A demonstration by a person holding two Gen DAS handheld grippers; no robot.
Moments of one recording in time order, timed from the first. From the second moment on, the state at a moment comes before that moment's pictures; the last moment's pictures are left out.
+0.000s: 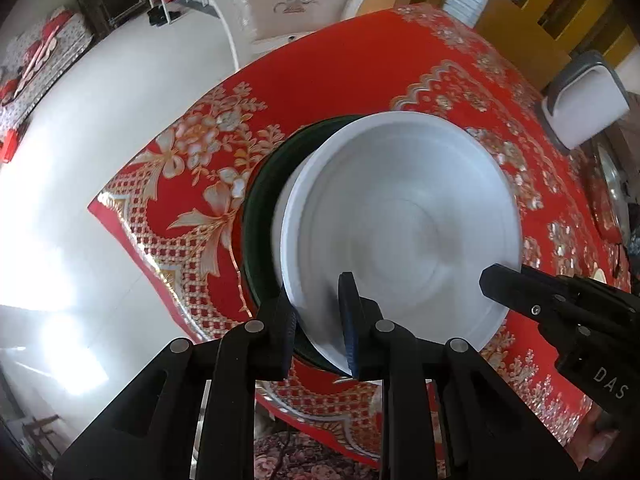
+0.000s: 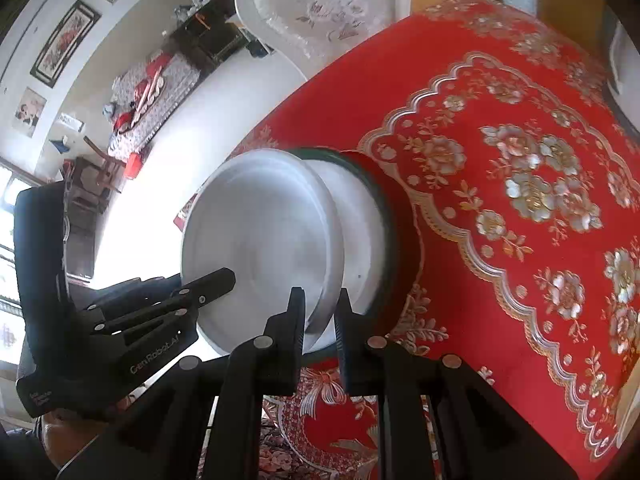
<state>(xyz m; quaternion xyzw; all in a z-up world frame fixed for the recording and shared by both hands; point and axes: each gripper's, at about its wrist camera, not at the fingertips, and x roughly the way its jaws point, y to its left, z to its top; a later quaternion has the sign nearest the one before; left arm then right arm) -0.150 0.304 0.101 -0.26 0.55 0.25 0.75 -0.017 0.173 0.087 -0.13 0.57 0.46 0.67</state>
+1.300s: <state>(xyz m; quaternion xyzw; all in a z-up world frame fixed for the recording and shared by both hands) -0.136 0.302 0.079 -0.25 0.57 0.25 0.74 -0.016 0.169 0.091 -0.11 0.58 0.46 0.66</state>
